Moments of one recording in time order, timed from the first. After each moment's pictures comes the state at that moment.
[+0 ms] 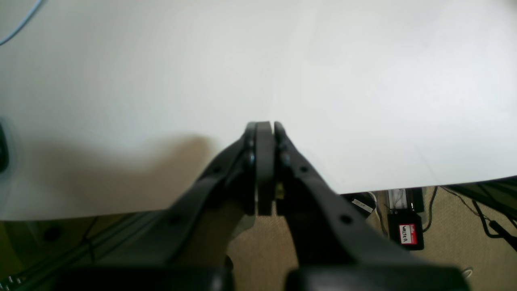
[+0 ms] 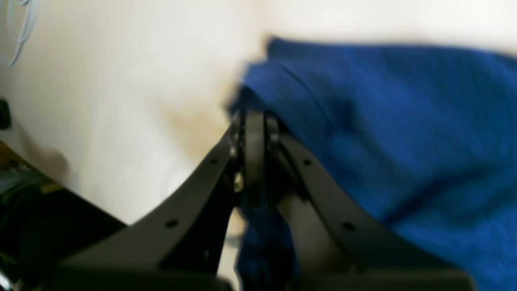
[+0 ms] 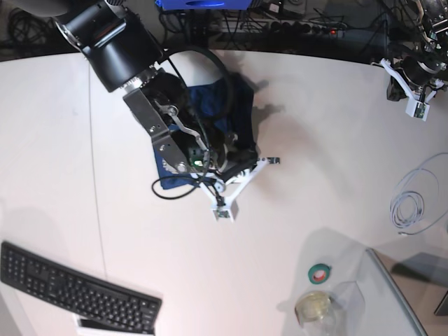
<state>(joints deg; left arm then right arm) 25.4 -17.6 -37.2 87.3 -5.7 -41.7 30.8 11.9 -5.0 -34.3 72.8 31.4 -17.0 -45.8</state>
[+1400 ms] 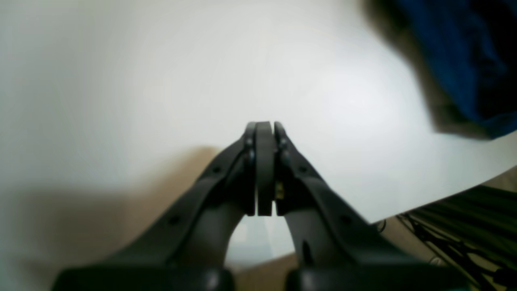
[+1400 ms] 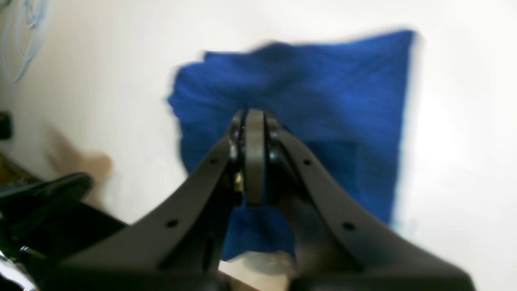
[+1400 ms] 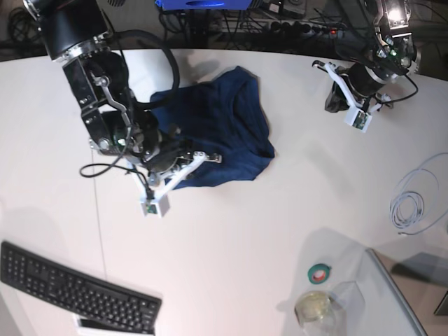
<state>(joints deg) 23.4 -11.1 -21.2 93.1 -5.3 -41.0 31.0 1.1 7.4 -23.6 93.9 31.5 -17.0 -50.3</state>
